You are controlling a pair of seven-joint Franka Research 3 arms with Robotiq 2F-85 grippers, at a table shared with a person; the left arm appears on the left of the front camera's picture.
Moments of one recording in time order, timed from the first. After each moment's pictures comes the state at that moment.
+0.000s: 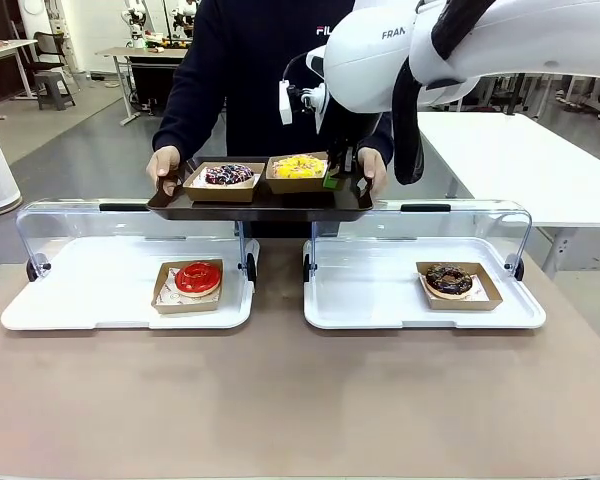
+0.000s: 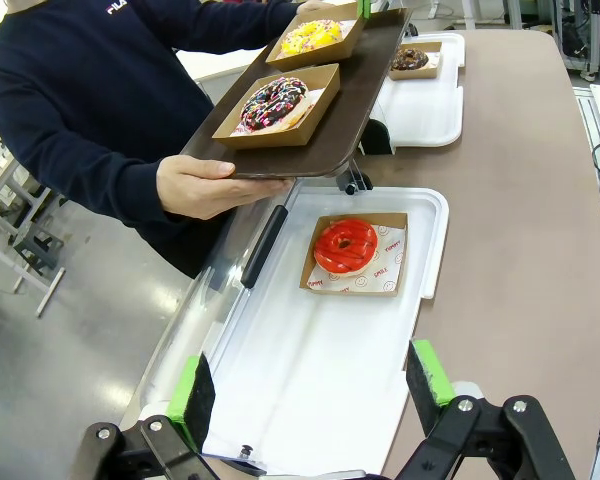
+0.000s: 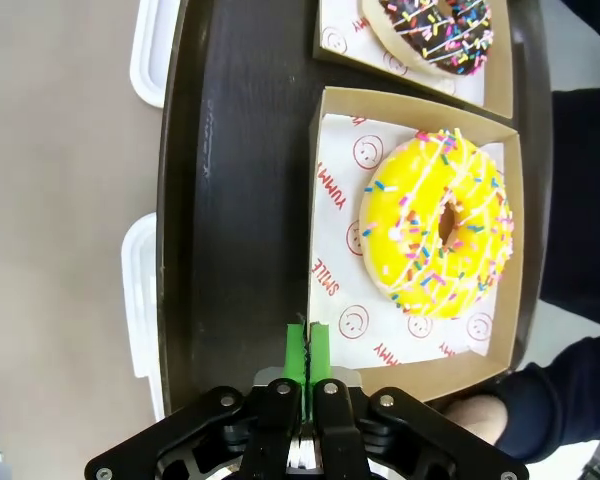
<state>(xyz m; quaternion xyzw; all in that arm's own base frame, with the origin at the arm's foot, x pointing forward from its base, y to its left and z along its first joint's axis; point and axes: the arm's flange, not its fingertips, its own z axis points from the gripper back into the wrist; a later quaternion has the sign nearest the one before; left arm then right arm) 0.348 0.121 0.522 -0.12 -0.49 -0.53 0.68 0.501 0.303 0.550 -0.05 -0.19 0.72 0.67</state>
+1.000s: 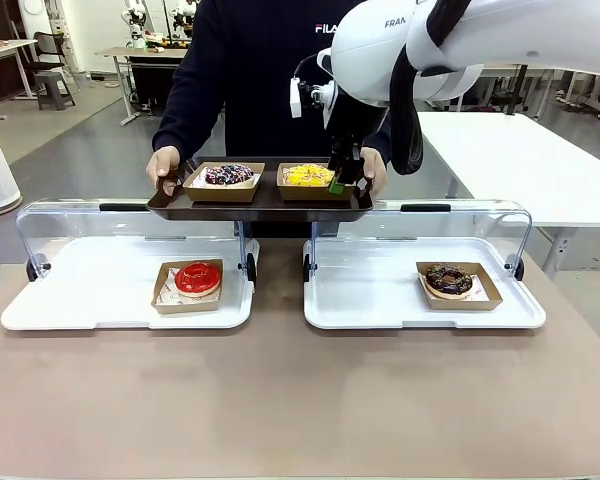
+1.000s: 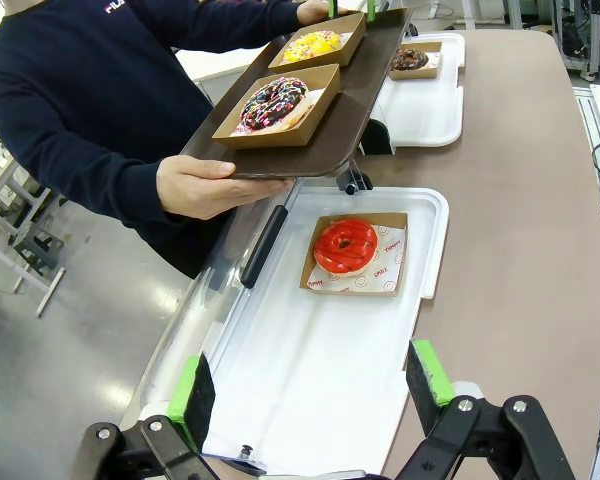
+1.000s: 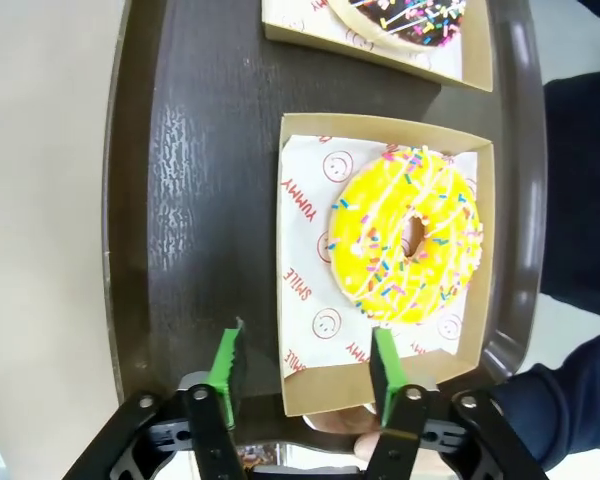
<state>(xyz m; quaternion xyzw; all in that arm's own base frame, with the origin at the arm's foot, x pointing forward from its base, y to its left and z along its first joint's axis) 0.348 0.121 0.522 -0.12 -0.49 -0.53 0.68 0.530 0.290 0.547 -0.02 -0.19 0.71 0.68</state>
